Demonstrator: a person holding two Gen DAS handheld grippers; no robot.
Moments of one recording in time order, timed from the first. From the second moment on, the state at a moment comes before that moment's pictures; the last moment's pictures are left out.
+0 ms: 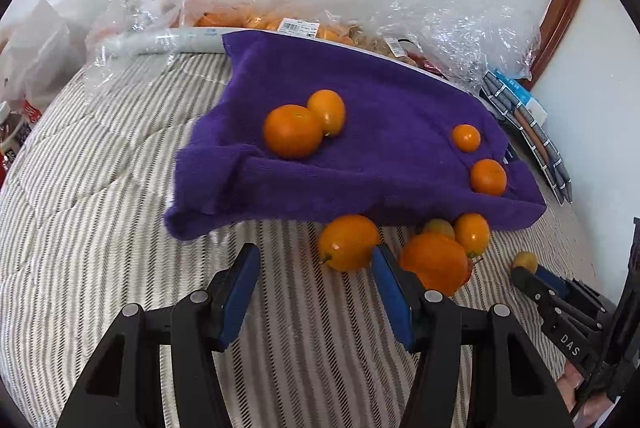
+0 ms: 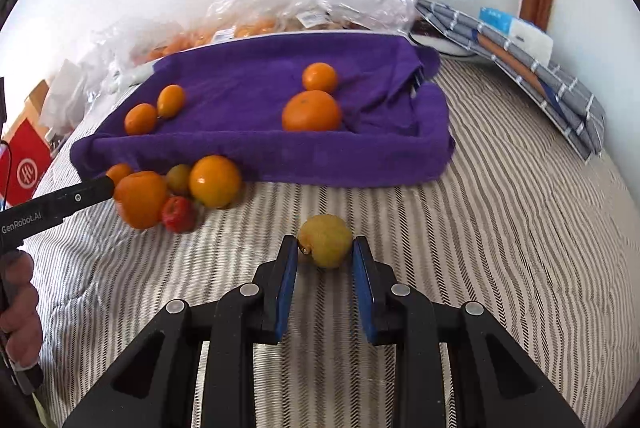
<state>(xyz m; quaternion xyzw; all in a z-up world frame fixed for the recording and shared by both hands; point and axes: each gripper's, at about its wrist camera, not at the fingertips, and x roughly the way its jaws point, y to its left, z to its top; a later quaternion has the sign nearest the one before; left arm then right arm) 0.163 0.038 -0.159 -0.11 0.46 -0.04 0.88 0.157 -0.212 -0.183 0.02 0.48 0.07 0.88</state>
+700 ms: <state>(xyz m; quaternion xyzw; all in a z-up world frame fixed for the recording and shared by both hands) 0.160 0.021 -0.160 -0.08 0.42 -0.07 0.90 0.148 -0.222 -0.174 0.07 0.44 0.09 0.89</state>
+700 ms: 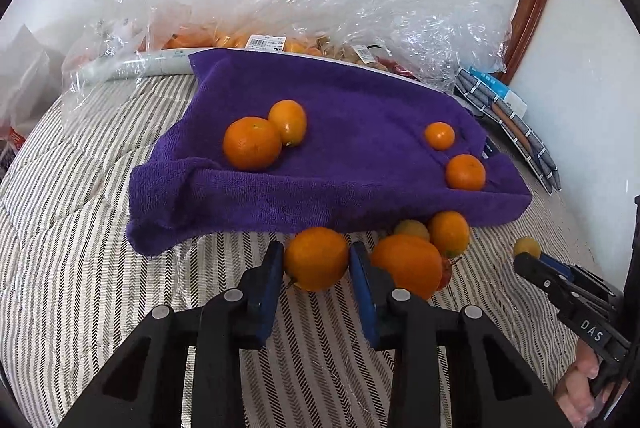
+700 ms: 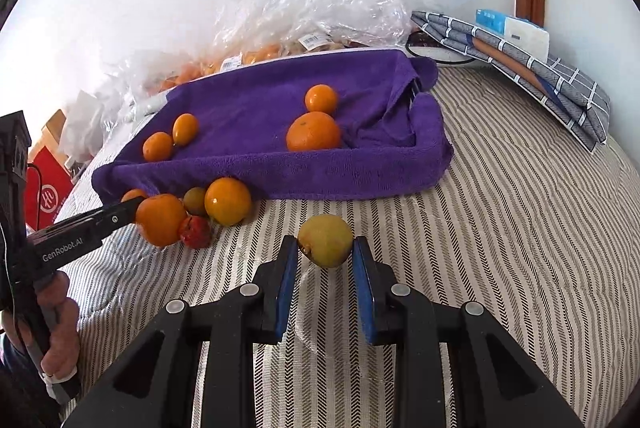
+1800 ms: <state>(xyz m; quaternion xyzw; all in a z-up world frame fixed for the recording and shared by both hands) 0.208 0.019 -0.114 -0.08 0.33 -0.03 0.94 0.245 -0.237 -0.112 0.02 0.38 0.07 0.92</state>
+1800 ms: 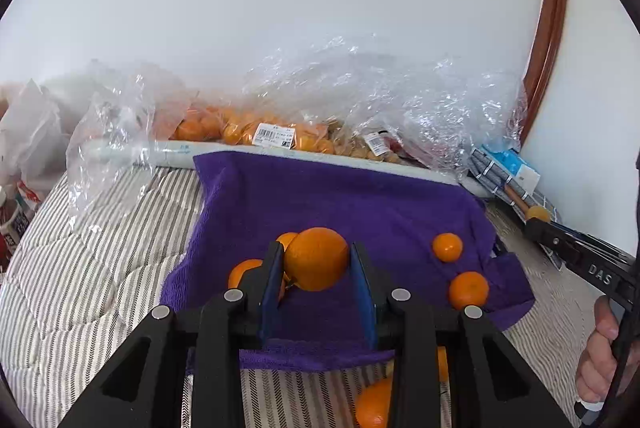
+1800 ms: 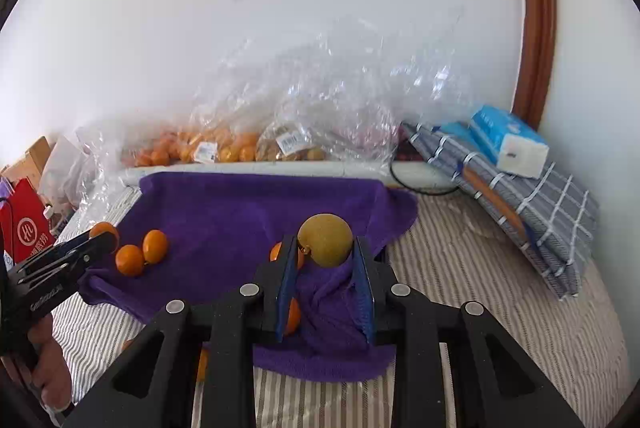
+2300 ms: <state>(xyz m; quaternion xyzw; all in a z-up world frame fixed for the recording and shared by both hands) 0.221 0.012 -0.140 -0.07 0.37 -0.03 0.93 0.263 -0.237 -0.168 0.05 0.43 0.11 0.89</state>
